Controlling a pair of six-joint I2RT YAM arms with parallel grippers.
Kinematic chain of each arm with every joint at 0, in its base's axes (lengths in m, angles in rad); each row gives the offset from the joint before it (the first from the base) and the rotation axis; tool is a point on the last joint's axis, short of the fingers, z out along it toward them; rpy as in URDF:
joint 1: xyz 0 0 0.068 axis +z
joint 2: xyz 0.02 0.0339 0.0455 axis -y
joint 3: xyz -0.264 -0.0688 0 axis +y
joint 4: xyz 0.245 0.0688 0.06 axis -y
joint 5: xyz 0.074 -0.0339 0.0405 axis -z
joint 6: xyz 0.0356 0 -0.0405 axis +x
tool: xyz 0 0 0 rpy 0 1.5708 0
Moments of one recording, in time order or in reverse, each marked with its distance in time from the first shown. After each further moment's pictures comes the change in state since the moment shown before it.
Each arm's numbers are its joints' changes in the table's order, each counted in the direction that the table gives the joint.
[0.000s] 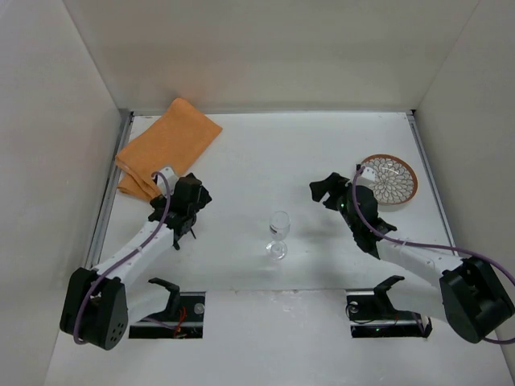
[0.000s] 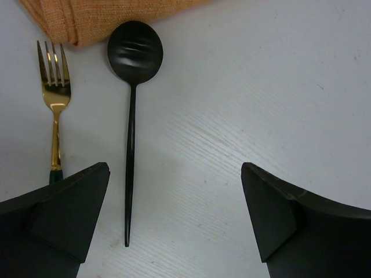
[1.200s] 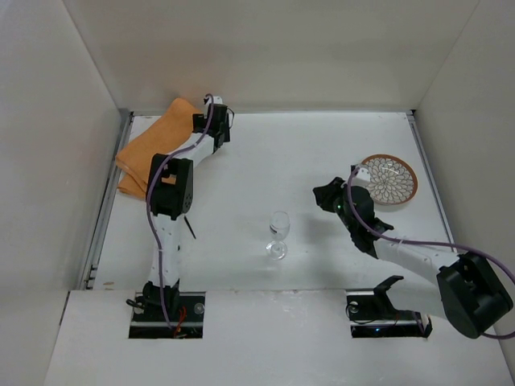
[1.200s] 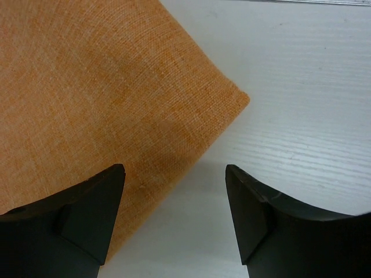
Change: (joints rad) left arm 0.104 -1.196 -1.202 0.108 0.120 0.637; right arm 0.024 -0.028 -0.003 -0.002 -0.013 -0.006
